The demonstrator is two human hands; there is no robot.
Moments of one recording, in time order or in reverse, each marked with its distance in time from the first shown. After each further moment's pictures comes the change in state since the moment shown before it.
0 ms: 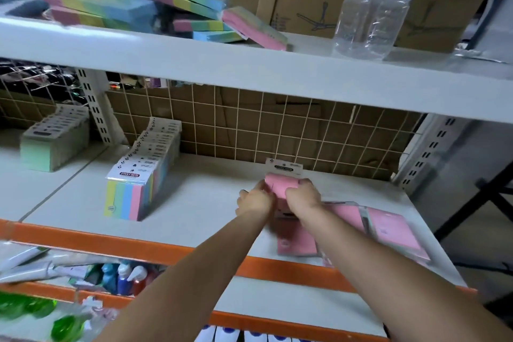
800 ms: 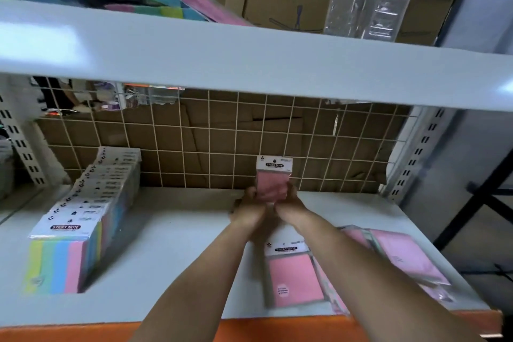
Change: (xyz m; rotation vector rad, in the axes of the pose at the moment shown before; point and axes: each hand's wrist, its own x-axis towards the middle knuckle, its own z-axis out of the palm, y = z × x) left_hand 0.112 0.013 0.041 -0.002 -0.116 0.206; right_hand 0.105 0.013 0.027 0.183 -0.102 -0.096
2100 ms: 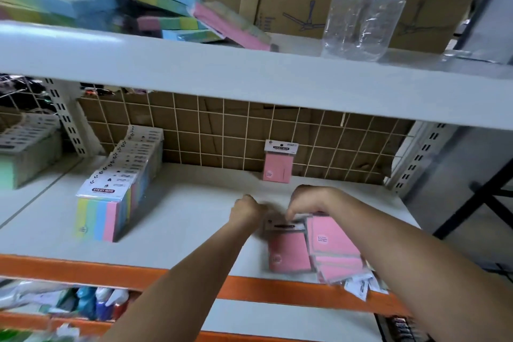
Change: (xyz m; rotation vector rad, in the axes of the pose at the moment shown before) left_hand -0.078 0.007 -0.021 0.152 0.004 -0.220; right_hand -0.040 -0.025 -0.053 -0.941 -0.480 0.001
